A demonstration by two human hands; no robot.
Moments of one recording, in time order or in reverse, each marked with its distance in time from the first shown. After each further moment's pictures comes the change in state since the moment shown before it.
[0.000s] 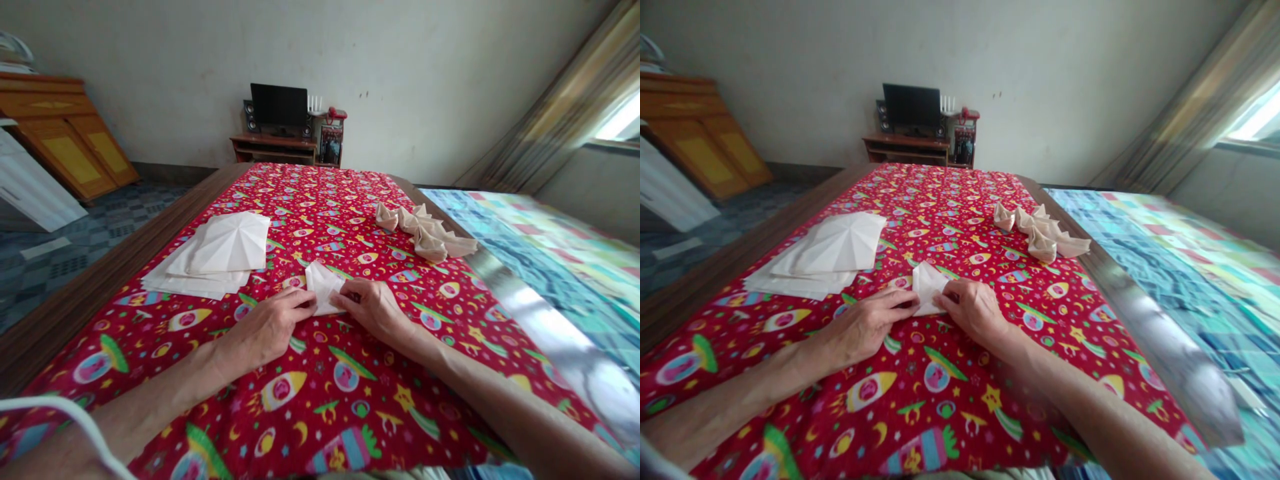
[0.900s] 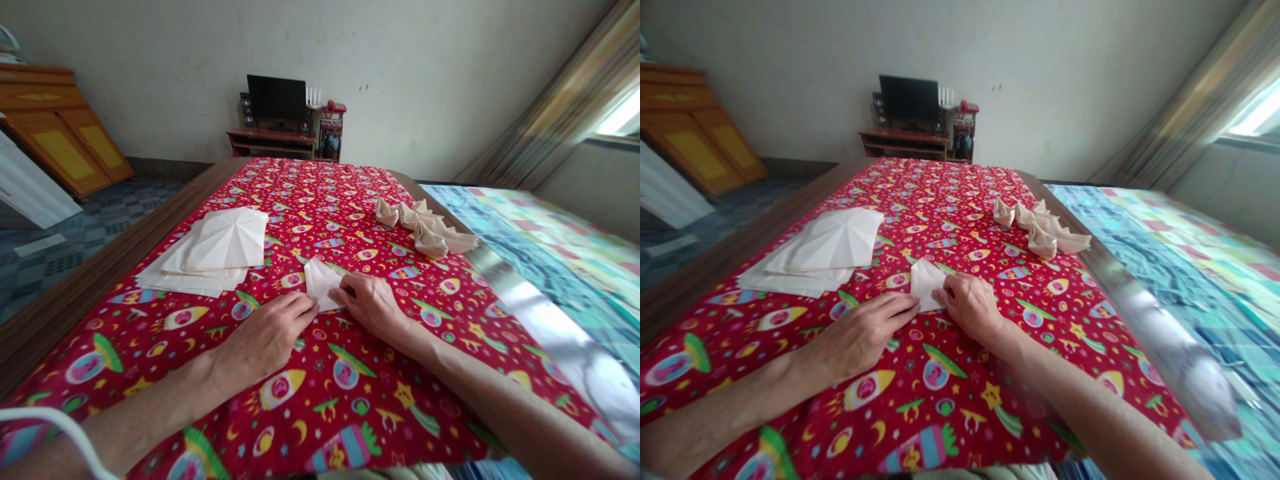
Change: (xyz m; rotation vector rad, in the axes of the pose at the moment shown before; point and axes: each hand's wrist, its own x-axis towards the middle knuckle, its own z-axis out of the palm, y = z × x) left_hand -0.003 0.018 -0.002 0.137 -0.094 0.007; right_hand 0.003 0.001 0.006 -0.190 0.050 -0.018
